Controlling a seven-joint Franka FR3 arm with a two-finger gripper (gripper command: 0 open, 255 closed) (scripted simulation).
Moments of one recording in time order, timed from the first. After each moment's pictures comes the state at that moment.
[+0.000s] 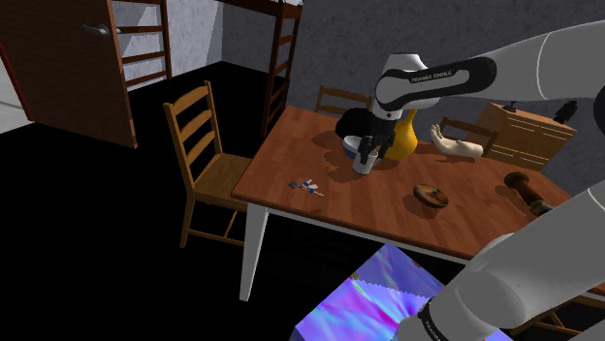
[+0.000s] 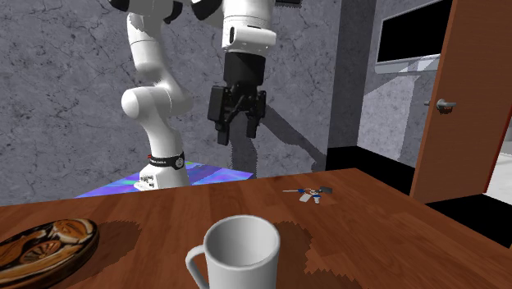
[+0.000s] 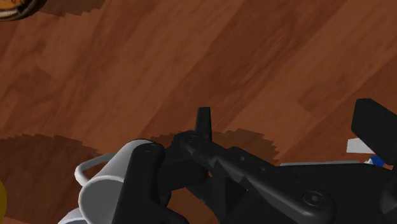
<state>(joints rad) -0.16 -0.20 -0.22 -2.25 -0.14 1.98 -0.17</state>
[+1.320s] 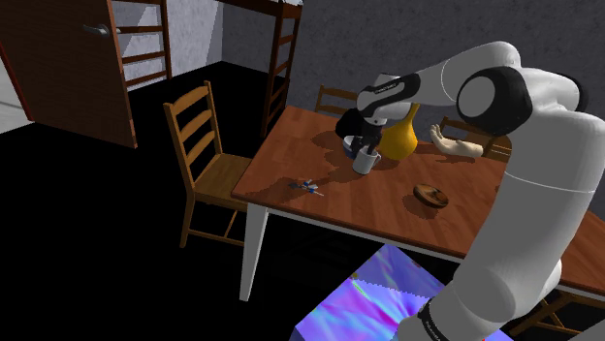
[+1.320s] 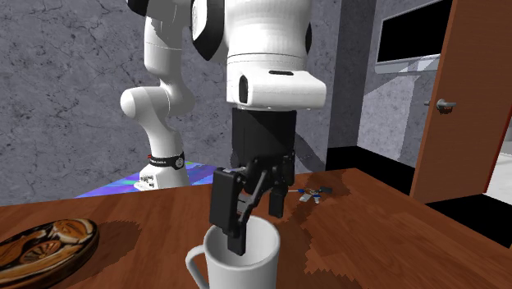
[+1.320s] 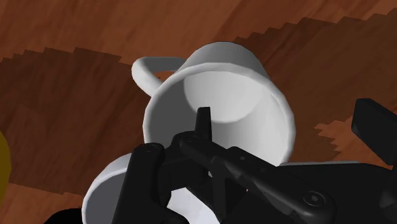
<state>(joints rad) -0.27 0.32 -0.30 -1.85 0.04 2.17 -0.40</state>
